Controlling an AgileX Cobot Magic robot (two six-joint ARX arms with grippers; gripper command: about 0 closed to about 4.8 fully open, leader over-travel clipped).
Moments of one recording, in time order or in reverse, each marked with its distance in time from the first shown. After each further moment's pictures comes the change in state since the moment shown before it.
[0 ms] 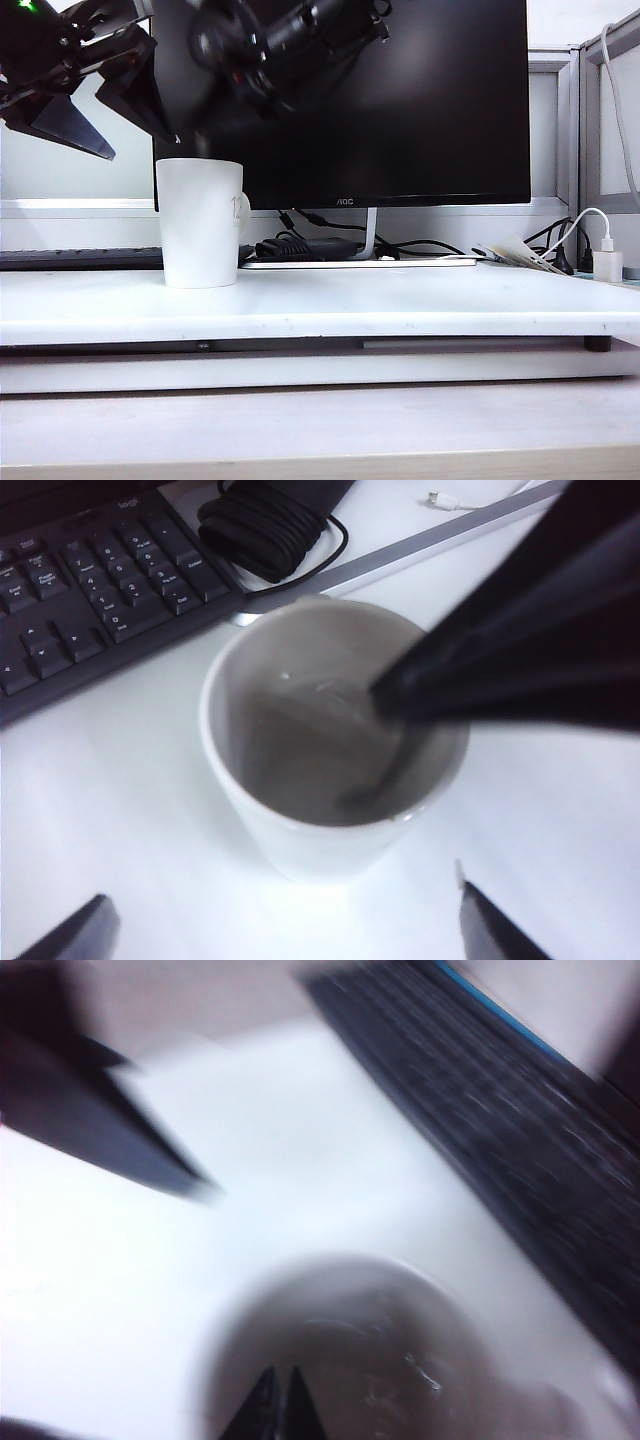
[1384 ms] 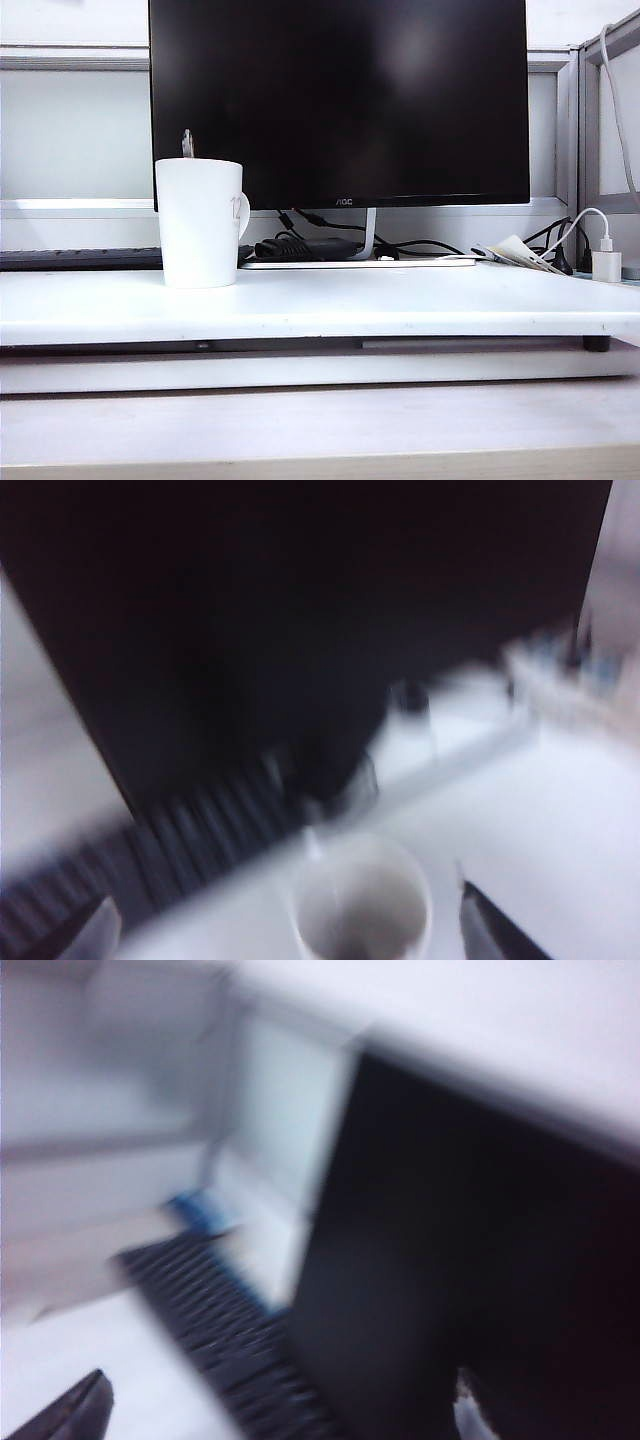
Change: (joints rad) left arm 0.000 -0.341 0.000 0.116 -0.042 0.000; right arm -0.126 -0.376 0.000 0.165 0.103 0.068
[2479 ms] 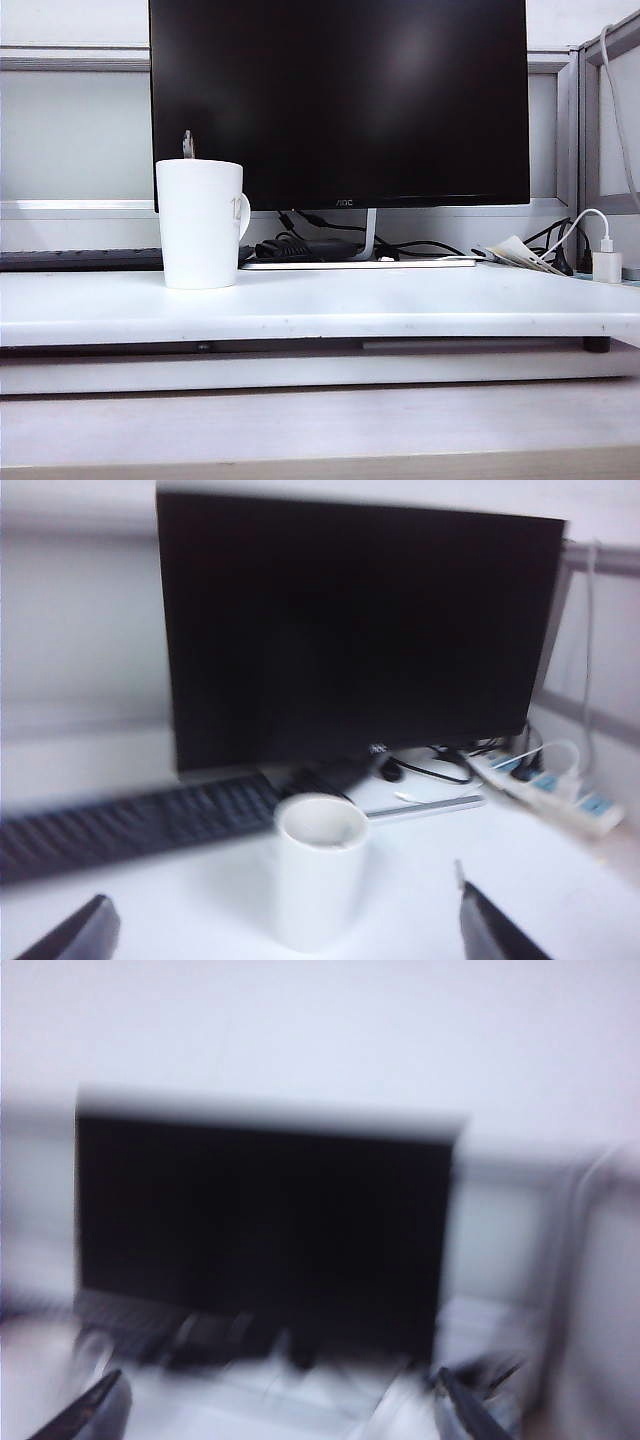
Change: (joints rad) left arm 0.000 -0.835 -0.348 -0.261 -0.086 -0.248; right arm -0.053 -1.558 -1.001 -0.264 0.516 0.076
